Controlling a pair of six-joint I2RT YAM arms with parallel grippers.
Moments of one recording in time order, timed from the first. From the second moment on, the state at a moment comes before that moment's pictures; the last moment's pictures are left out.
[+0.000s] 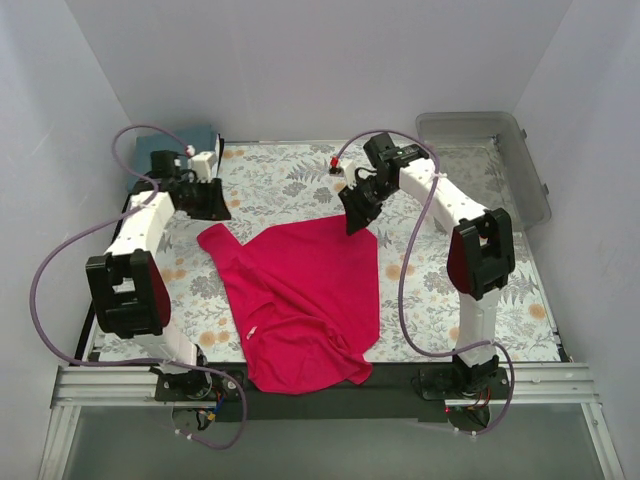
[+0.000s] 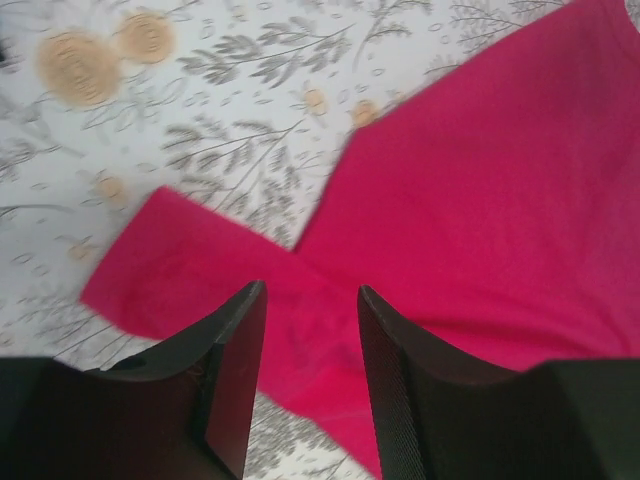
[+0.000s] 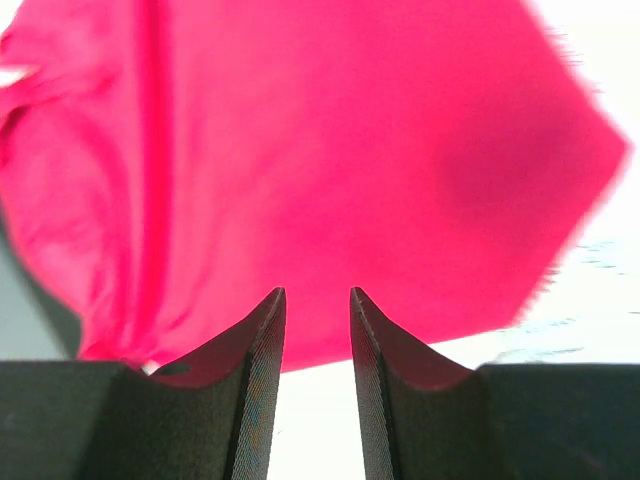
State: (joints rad) left arm 0.16 1.65 1.31 -0.67 0.54 0.19; right arm 0.49 1.98 1.77 -1.05 -0.65 -0.43
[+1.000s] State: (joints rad) left arm -0.11 1.89 1.30 -0.57 -0.12 0.00; right arm 0.49 2.15 1.66 -0.84 -0.26 -0.33
